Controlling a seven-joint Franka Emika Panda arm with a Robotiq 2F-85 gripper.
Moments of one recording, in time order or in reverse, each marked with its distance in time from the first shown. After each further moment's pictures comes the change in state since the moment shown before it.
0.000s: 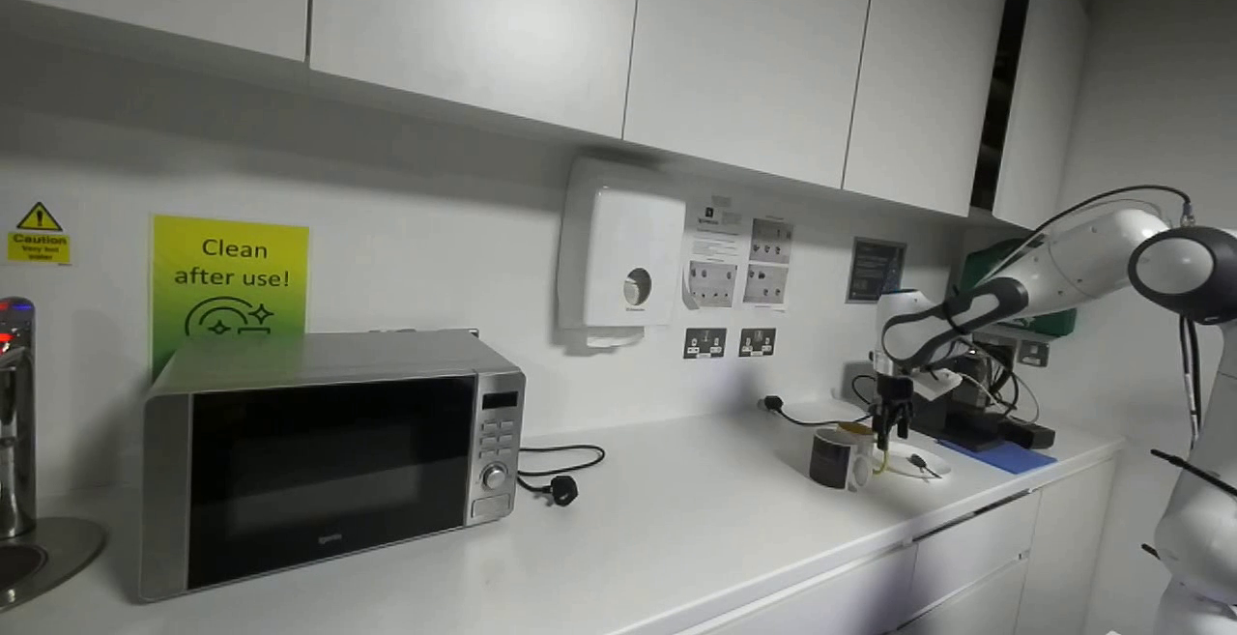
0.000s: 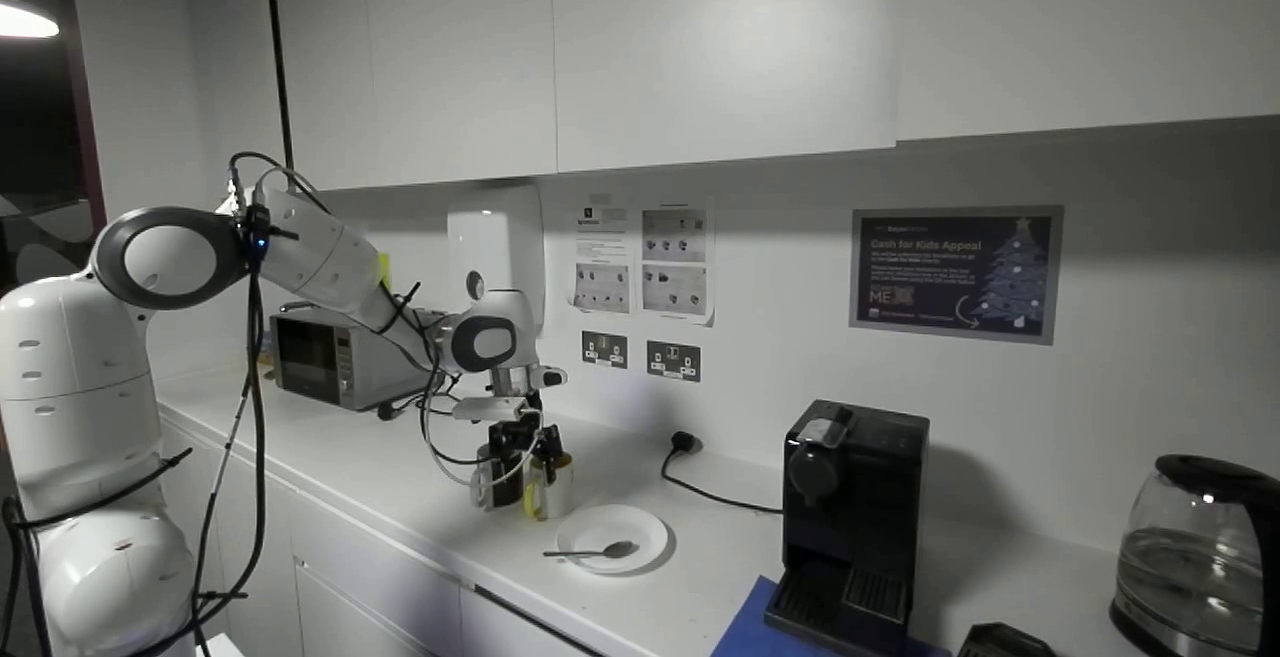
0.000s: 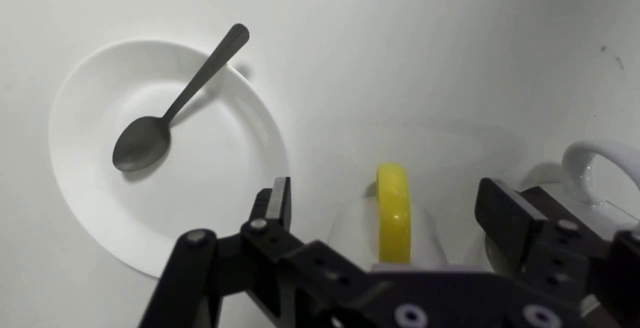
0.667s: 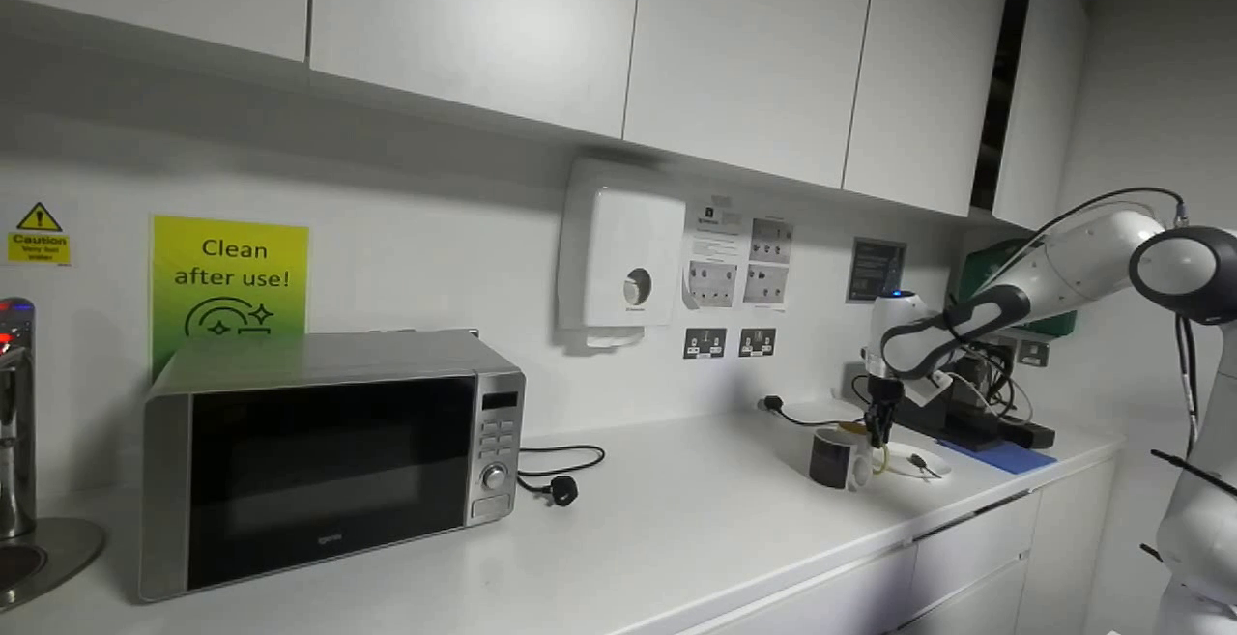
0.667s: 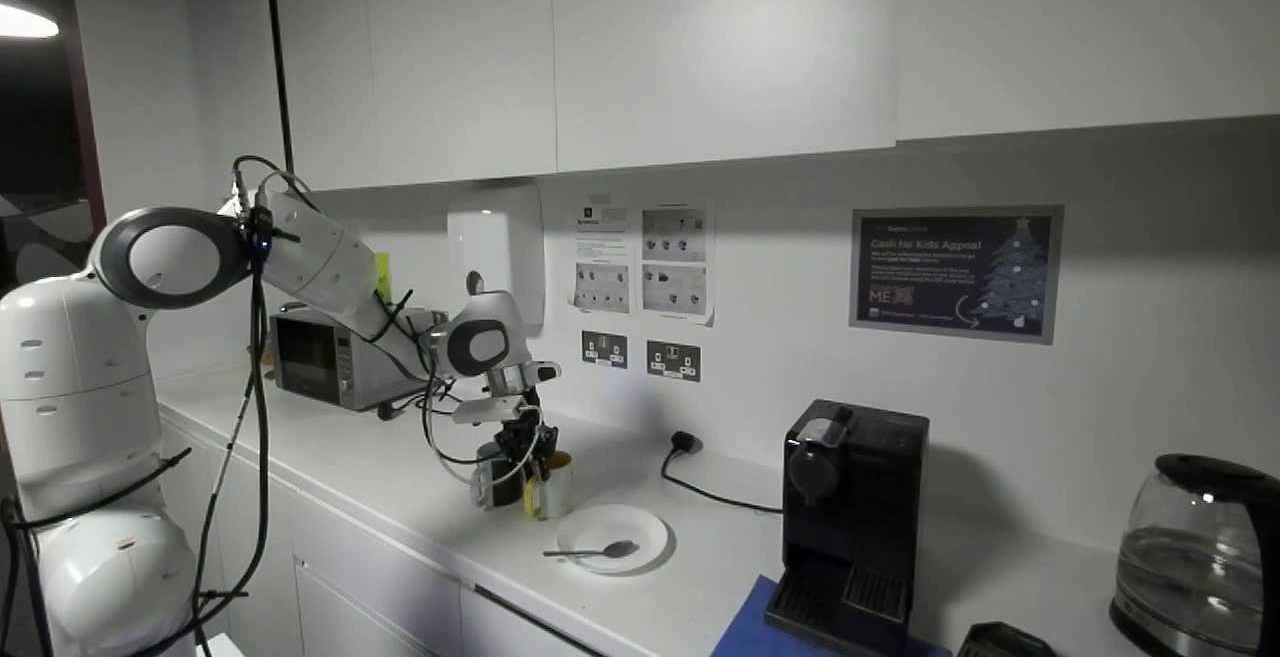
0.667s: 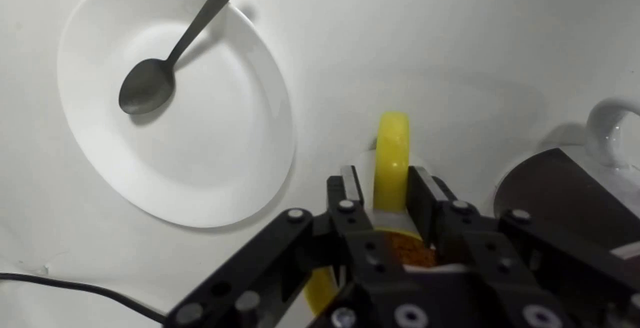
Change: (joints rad) arm 0.018 0.001 0.015 -0.031 -0.087 0.138 0.070
